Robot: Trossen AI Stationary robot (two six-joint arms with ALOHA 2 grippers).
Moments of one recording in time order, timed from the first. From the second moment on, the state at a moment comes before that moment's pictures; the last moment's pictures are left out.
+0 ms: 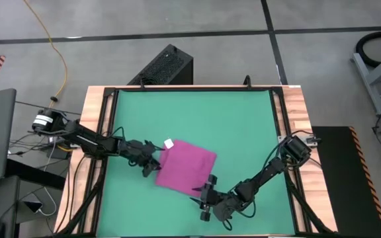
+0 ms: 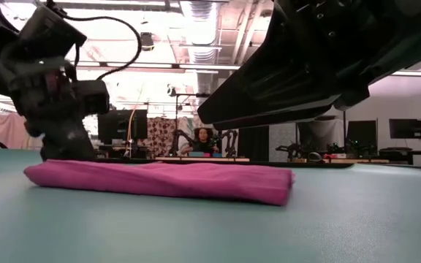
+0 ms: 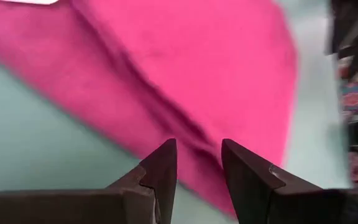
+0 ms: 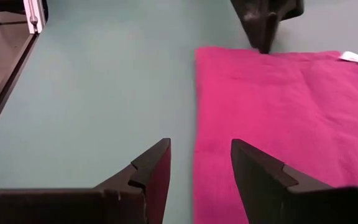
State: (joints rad) left arm -0.12 1.31 0.21 0.53 0.13 -0.79; right arm 0.66 2.02 1.09 0.36 0.78 0.47
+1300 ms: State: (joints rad) left arm -0.39 1.28 0.21 0.53 -0.10 -1.23; right arm 0.66 2.02 1.09 0.38 0.78 0.47
